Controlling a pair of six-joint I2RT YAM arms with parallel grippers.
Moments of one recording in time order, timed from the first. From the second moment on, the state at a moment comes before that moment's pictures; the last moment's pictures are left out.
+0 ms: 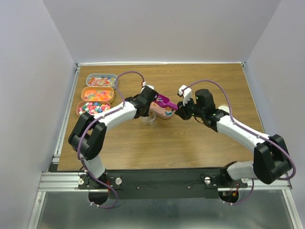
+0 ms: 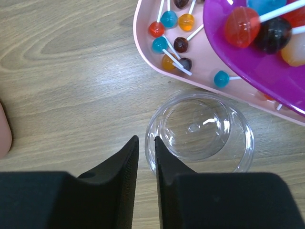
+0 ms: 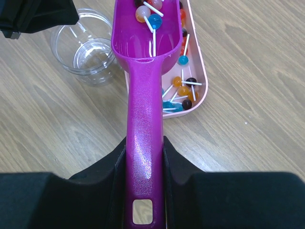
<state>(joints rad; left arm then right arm) -0.65 1.72 1.19 -0.46 -0.37 -0.30 0.50 1.36 0.83 -0.02 -0.32 -0.20</state>
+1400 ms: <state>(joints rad) -0.26 1.18 0.95 -0.14 -0.24 -0.15 0.62 1.33 0.98 -0.40 -0.38 -0.20</state>
